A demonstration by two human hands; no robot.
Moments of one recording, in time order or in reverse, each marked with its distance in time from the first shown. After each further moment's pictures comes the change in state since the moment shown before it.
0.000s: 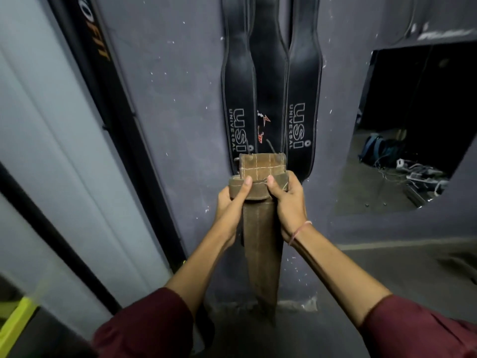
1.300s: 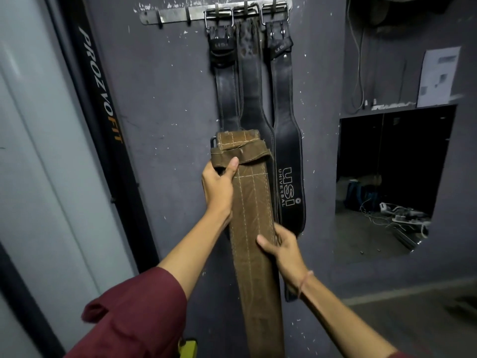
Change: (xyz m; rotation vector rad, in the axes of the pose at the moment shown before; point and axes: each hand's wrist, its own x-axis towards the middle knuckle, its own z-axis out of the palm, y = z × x) left_hand 0.095 0.136 0.026 0.062 0.170 0.391; right_hand 0.009 -0.028 0.013 0.000 -0.191 -0.015
